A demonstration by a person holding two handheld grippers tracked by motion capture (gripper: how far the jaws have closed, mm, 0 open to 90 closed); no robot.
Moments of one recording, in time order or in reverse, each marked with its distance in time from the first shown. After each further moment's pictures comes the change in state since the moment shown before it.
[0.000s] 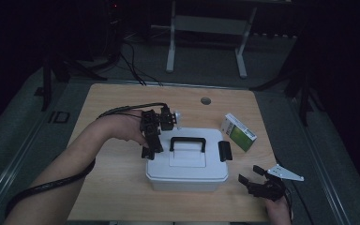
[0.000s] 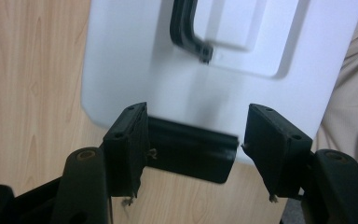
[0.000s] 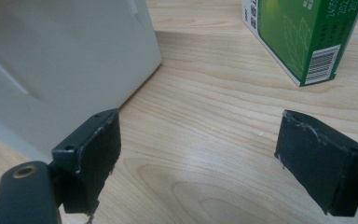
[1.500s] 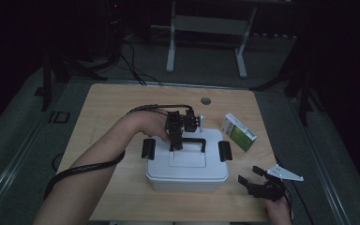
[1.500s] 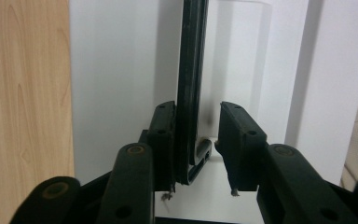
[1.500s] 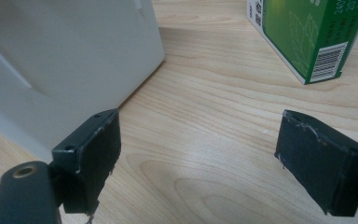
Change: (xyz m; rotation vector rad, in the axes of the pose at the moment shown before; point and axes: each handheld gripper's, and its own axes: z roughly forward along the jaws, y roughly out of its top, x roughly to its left) left arm 0.006 0.057 0.029 0.010 -0.061 0.140; right arm 0.000 -0.001 0.000 0.010 0.010 -0.010
